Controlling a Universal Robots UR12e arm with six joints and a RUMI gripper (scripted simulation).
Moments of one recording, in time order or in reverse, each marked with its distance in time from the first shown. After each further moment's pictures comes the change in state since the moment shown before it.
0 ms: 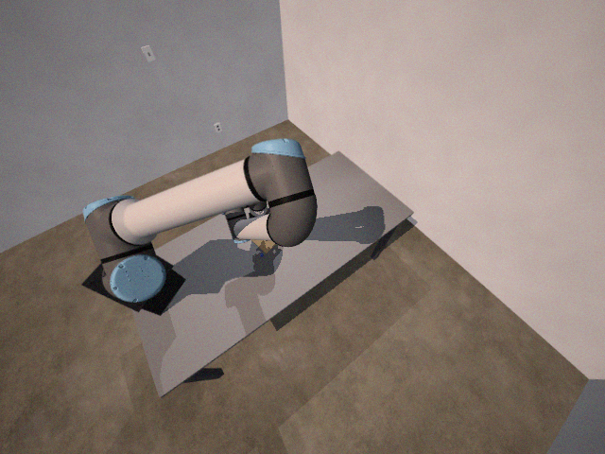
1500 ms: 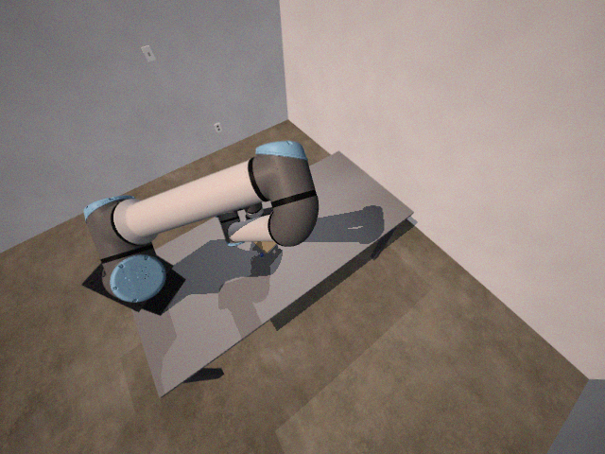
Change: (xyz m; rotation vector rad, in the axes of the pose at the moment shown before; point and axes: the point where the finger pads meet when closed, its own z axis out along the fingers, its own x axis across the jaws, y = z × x) arm 0.003 0.003 -0.010 0.097 0.009 -0.004
